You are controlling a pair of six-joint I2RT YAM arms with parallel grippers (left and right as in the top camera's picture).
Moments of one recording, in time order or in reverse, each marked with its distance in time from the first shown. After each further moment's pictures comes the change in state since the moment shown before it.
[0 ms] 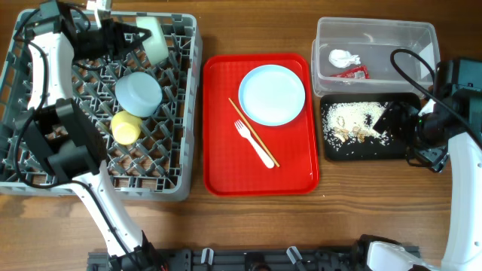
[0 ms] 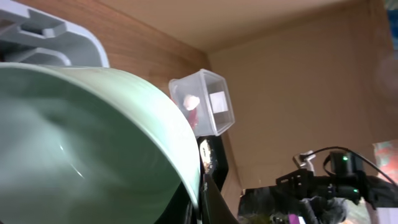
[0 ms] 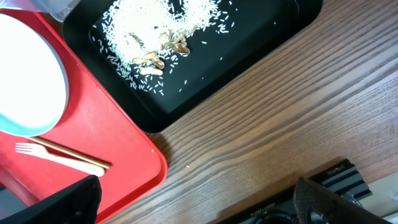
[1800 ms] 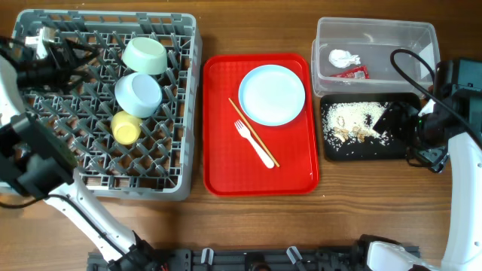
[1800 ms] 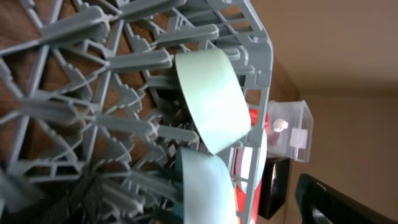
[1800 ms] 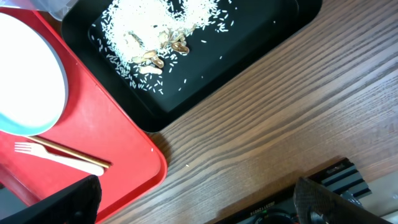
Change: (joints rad) left arm 0.268 -0.009 0.001 -0.148 -0.383 -0.010; right arm 0.000 0.000 0.000 -0.003 0.000 0.000
